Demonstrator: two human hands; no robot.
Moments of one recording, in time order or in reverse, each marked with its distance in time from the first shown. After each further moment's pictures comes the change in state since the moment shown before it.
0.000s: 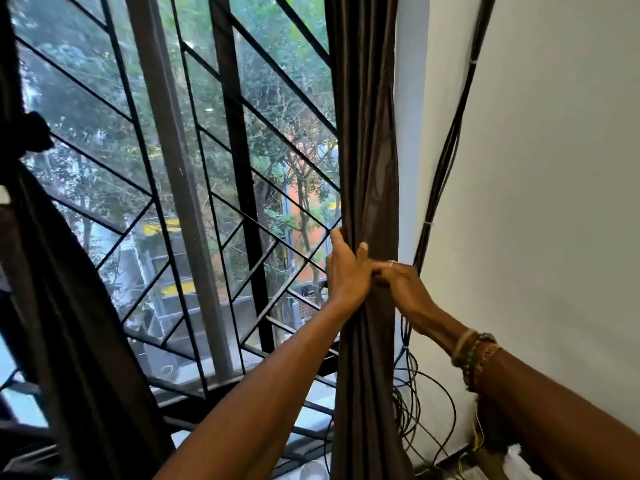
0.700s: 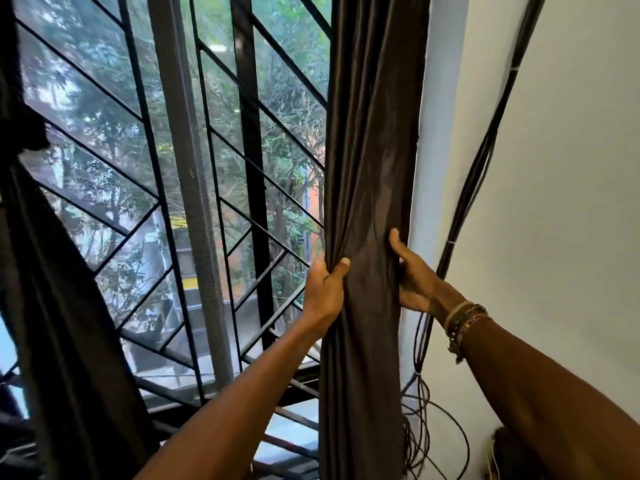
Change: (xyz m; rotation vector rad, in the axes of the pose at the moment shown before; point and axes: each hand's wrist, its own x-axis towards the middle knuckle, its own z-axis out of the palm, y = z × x) left_hand 0.035 -0.037 -0.019 -0.302 0.033 -0.103; right_hand 0.101 0.022 -0.018 0.760 -0.372 0.545
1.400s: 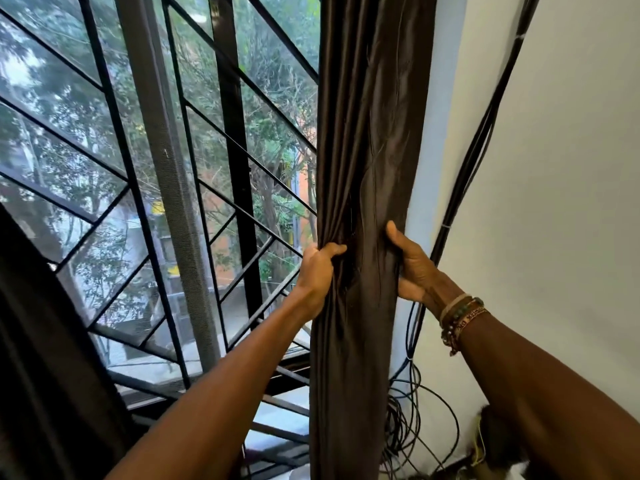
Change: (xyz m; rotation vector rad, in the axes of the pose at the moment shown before) left_hand 0.024 -0.007 0.007 -0.259 -0.054 -0.313; right_hand 0.011 0.007 -0.010 0.028 -0.055 -0.069
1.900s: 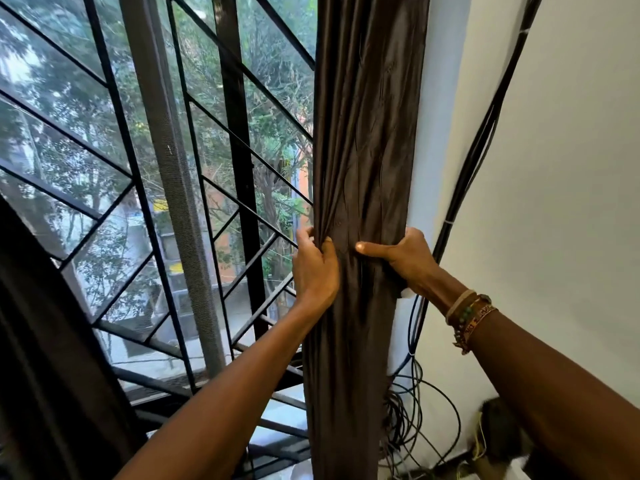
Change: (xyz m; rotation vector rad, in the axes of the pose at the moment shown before) left_hand -0.004 -0.008 -0.009 0.561 0.262 0.386; right_hand -0.001 0.000 0.013 -0.724 0.445 -0.305
